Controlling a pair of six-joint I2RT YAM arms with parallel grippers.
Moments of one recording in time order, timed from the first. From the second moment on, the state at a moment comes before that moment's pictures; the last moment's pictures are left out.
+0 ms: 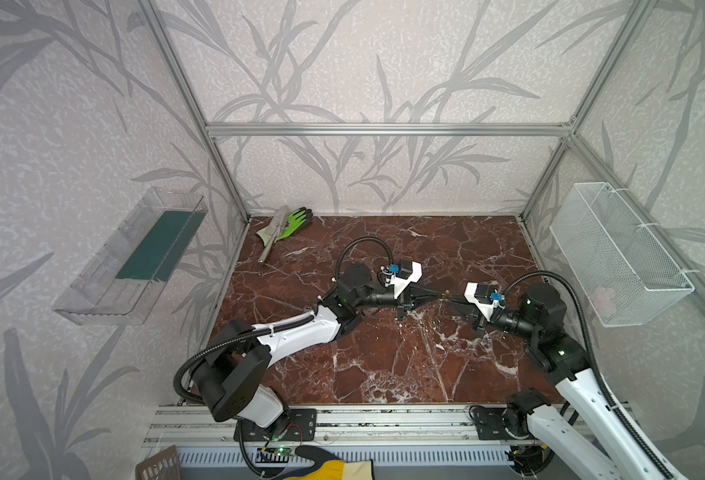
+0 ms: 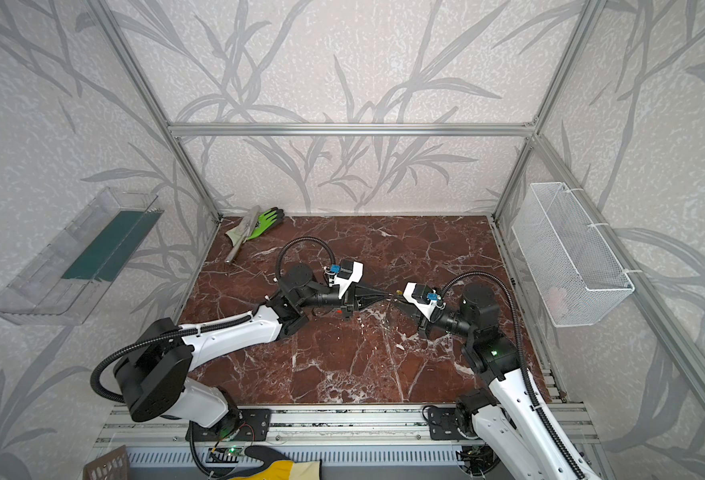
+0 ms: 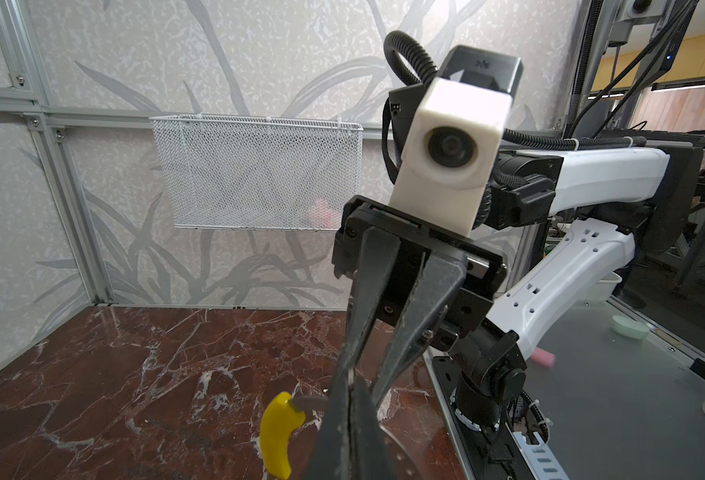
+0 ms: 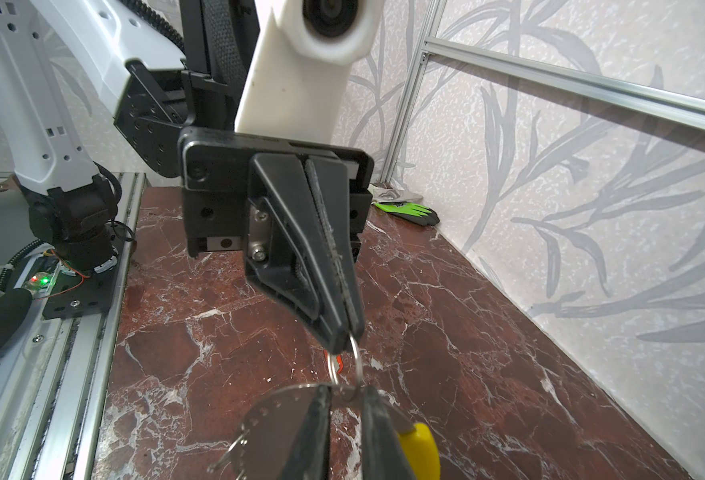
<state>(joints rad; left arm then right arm) -0.79 1.52 0.86 0.79 0.82 -0.14 0.31 0.68 0.63 -0.18 -0.79 -0.36</state>
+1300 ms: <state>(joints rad) -0.79 1.51 0.87 0.76 0.83 -0.10 0.22 0.70 0.63 -0.27 -0.89 -0.39</state>
